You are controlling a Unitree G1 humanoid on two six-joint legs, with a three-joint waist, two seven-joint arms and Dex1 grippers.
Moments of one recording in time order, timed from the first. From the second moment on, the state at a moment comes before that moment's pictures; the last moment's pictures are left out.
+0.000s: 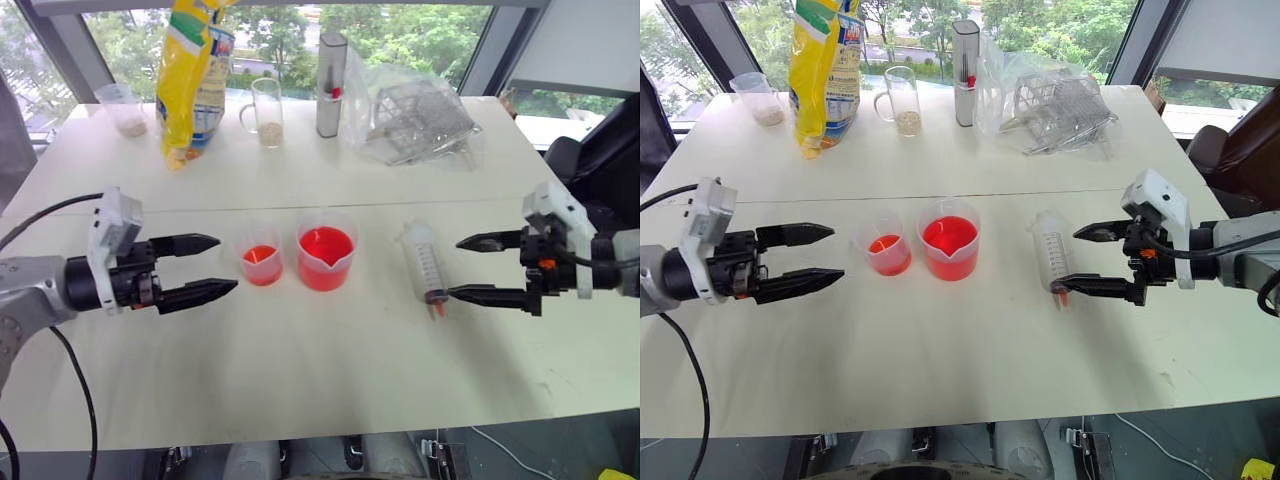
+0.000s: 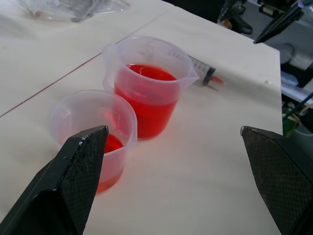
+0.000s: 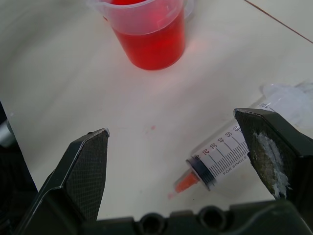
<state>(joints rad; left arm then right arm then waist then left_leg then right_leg) -0.11 0.99 0.41 -0.45 -0.97 0.84 -0.98 -0.25 -1.23 -0.21 -0.39 0.76 0.82 1.07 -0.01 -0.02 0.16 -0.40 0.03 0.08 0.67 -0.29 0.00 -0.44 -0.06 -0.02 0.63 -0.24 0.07</state>
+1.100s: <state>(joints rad) -0.12 0.93 0.37 -0.44 -0.89 0.73 -0.99 -0.31 -1.16 -0.19 -0.43 0.73 0.93 0.93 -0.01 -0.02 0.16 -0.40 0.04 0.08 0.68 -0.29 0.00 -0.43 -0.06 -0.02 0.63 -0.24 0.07</state>
